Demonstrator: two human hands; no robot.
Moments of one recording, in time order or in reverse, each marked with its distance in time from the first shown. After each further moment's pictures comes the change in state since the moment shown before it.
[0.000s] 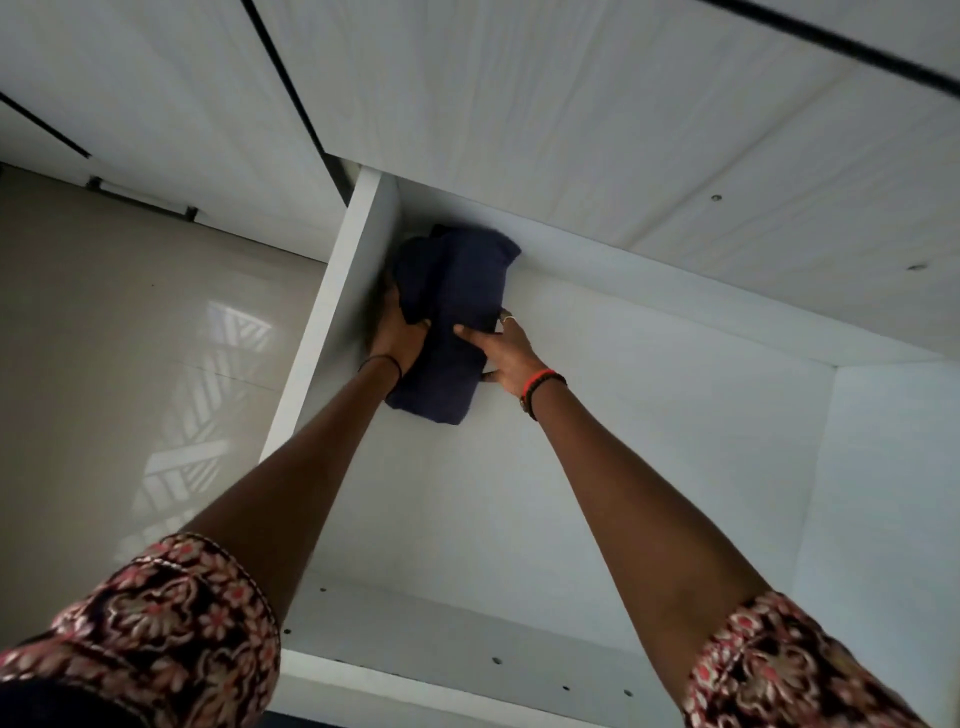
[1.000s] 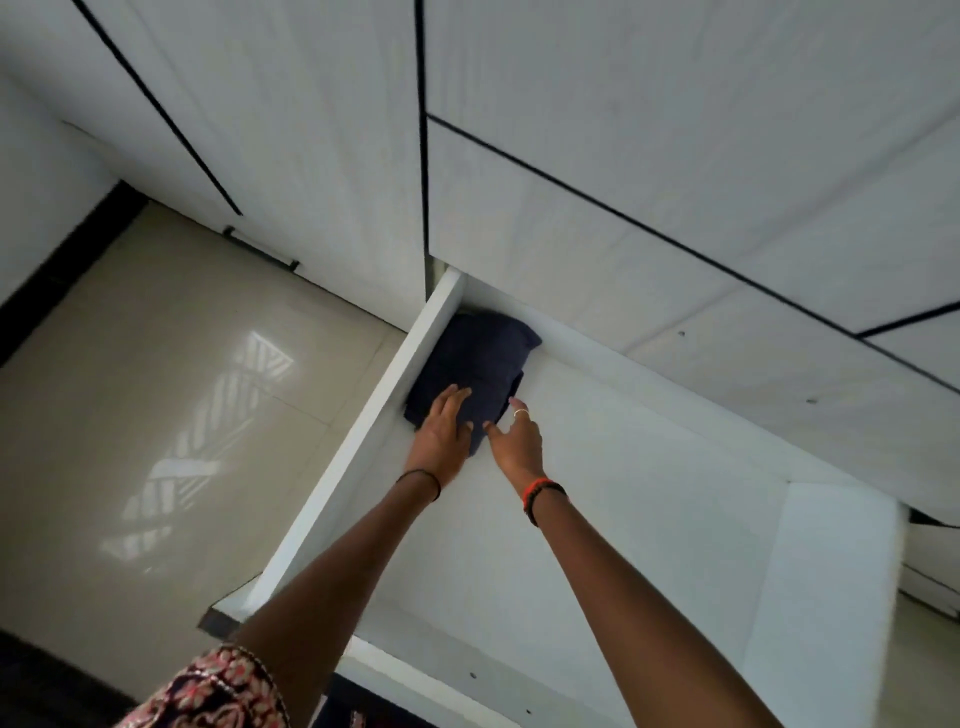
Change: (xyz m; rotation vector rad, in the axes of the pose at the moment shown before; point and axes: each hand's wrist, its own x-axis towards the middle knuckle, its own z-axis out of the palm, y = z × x) left_hand -0.132 0.014 -0.019 0.081 0.033 0.162; right_hand -0.112 -0.004 0.031 -0.693 0.233 -0.214
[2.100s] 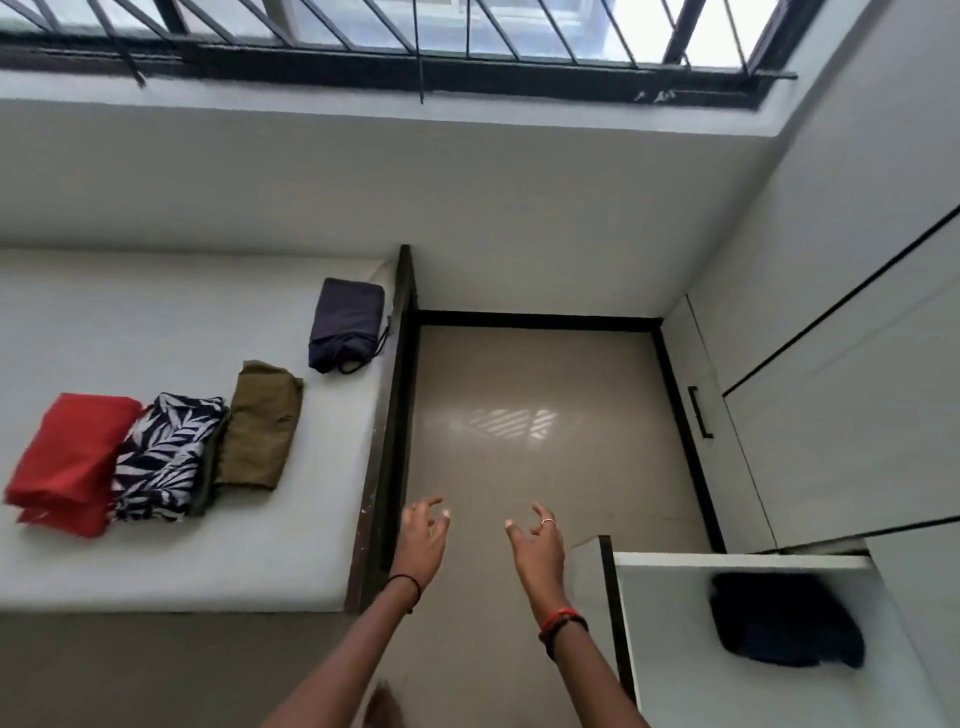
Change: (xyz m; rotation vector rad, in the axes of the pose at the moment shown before) left_hand -0.511 -0.185 -0.176 -0.678 1.012 -0.656; right_hand -0.453 -0.046 0.205 -0.459 -0.594 -0.513
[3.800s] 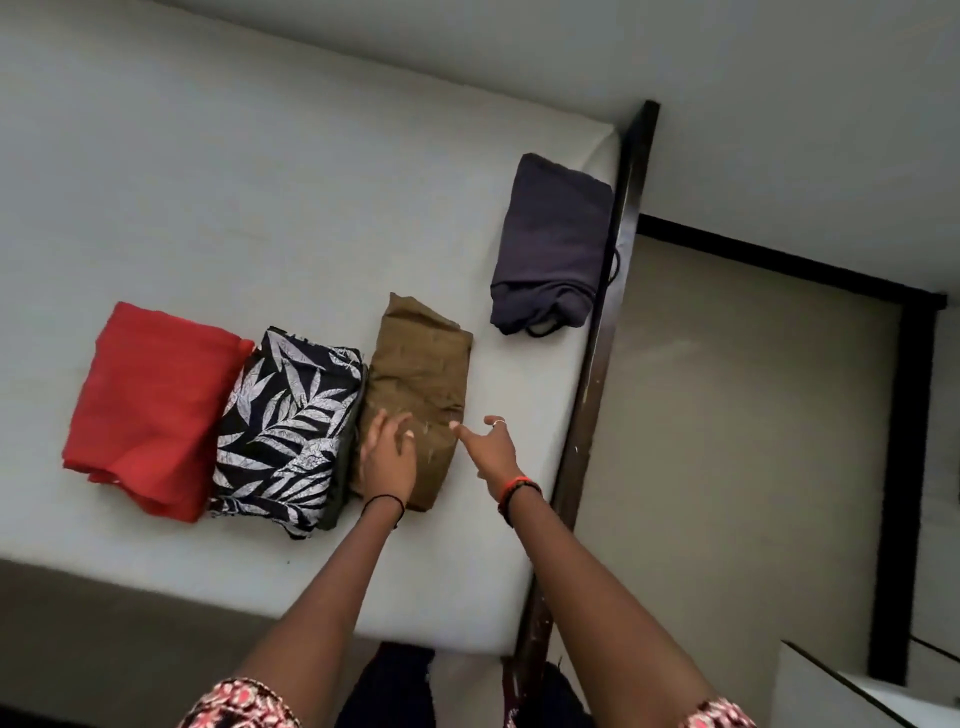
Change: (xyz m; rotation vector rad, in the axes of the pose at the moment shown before) left_hand 0.329 -0.250 -0.259 0.109 0.240 -0.421; right_hand 0.175 -0.139 0.502 -0.175 -0.439 0.268
